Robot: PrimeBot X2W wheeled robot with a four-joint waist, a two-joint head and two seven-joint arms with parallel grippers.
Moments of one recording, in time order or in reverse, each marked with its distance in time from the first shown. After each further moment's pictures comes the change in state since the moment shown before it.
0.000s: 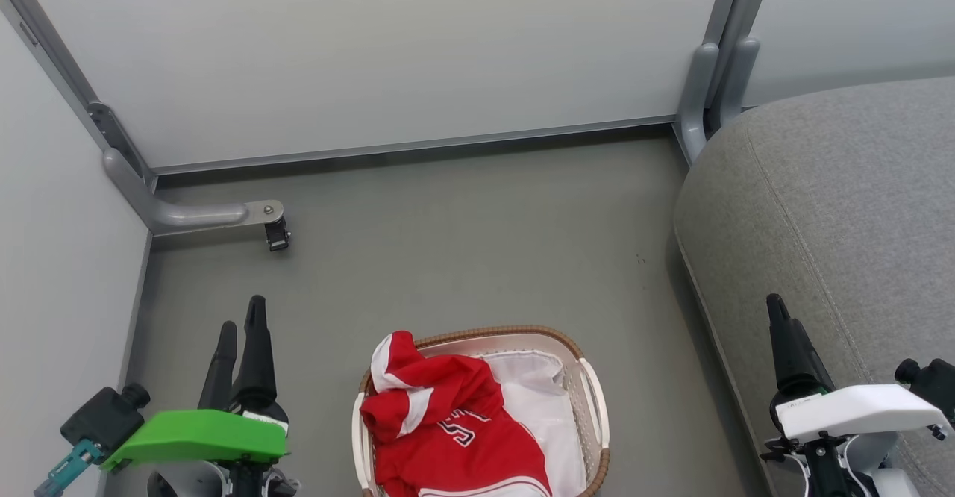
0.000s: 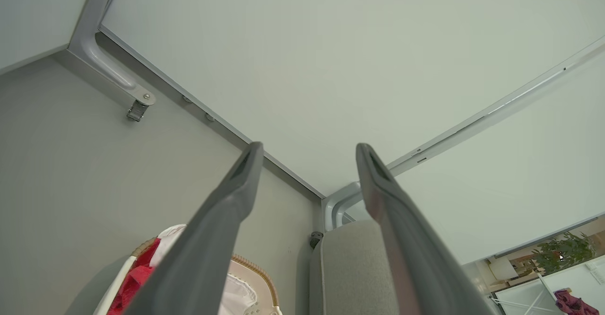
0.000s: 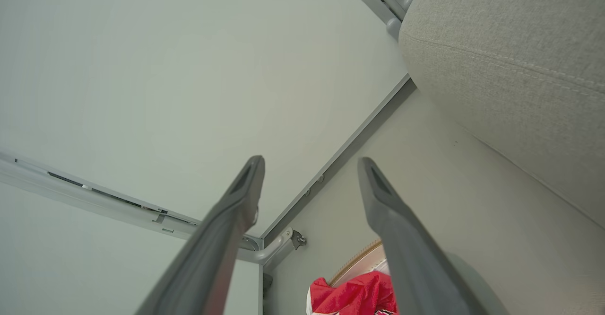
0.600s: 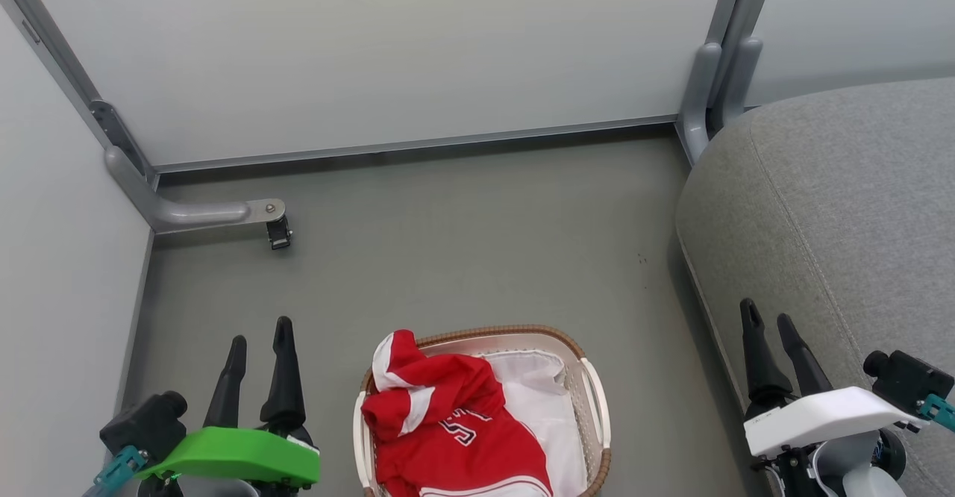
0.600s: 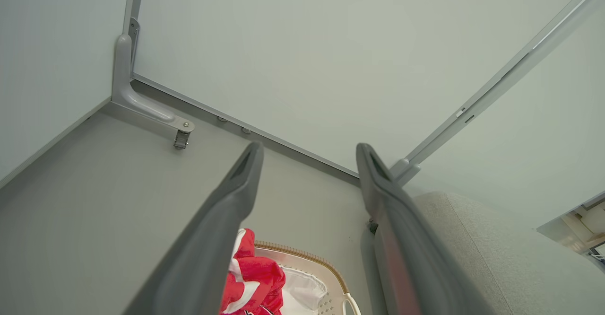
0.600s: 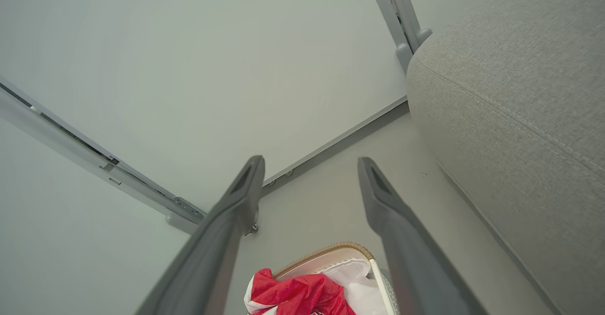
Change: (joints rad) left arm 0.038 0.001 -0.049 0.013 0.303 0.031 -0.056; right arm 0.005 -0.003 0.047 0.000 -0.316 0.000 -0.056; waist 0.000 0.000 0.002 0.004
